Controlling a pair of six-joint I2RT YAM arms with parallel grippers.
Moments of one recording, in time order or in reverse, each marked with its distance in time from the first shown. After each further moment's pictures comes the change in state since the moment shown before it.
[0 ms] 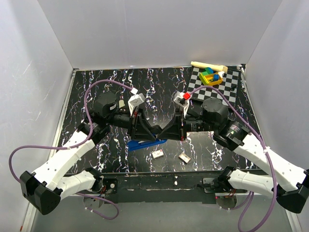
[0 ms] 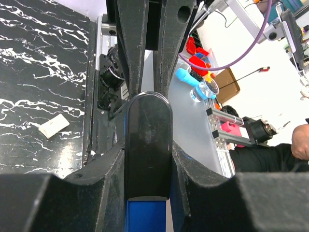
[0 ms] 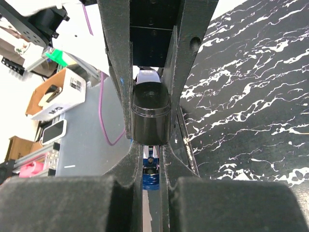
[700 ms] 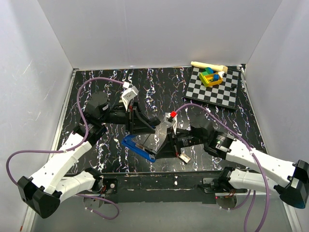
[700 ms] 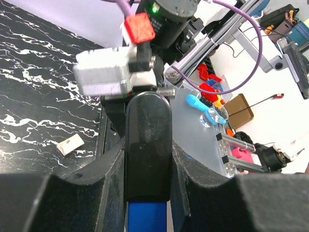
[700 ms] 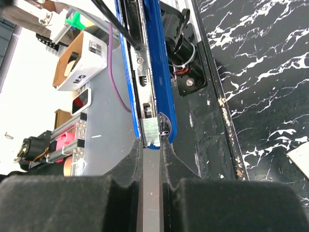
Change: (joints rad) left arm 0.026 -0.041 0.000 0.146 -0.080 -0.132; right arm 0.117 -0.021 -0.279 0.216 -0.012 0.163
